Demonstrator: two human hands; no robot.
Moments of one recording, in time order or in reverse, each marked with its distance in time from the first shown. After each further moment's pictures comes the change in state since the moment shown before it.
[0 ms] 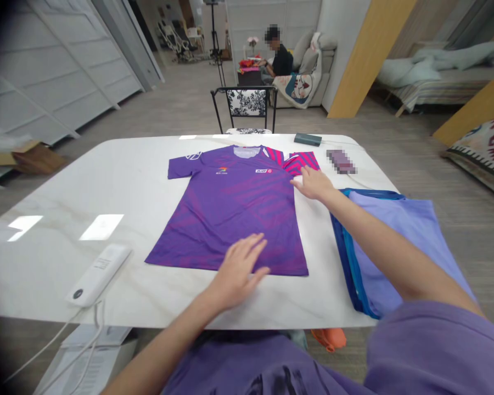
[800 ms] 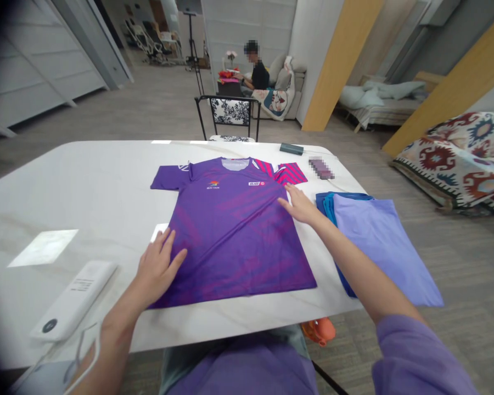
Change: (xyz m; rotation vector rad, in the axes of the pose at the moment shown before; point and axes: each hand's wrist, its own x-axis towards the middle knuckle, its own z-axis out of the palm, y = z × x) left_hand -0.085 -0.210 -0.060 0.166 0.276 -0.362; right_hand -0.075 -0.054 0.009 0.308 0.148 -0.099
